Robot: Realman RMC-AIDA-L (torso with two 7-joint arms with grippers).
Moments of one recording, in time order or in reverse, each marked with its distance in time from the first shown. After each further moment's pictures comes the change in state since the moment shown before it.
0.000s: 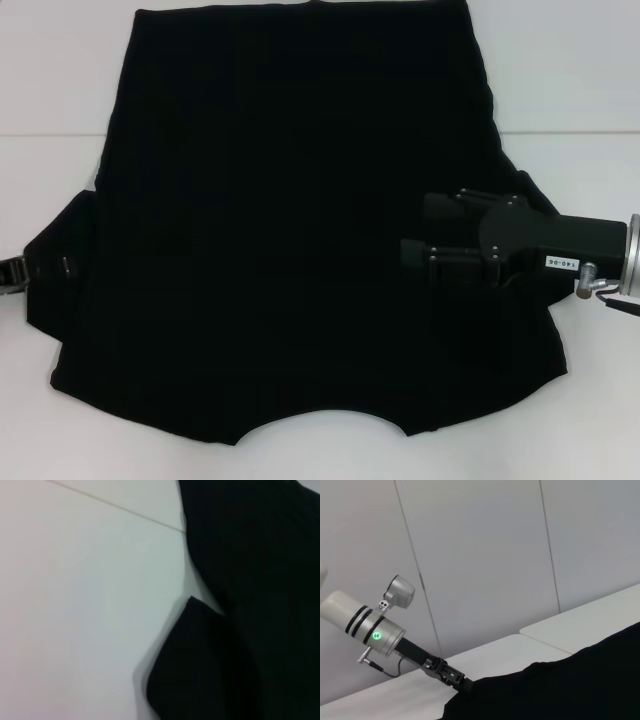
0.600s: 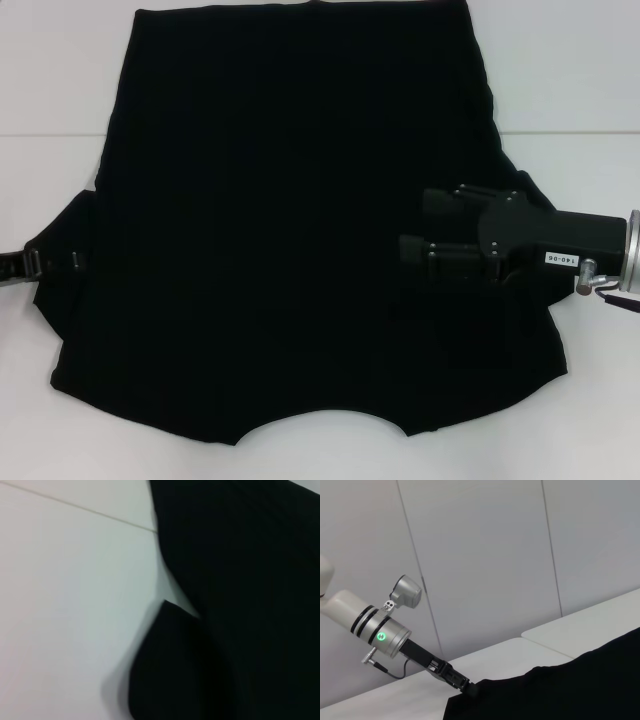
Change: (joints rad) left arm -0.023 0.003 0.014 0.000 0.001 0.024 0.027; right arm 0.006 0.000 0.007 -0.002 0.000 -0.007 0.000
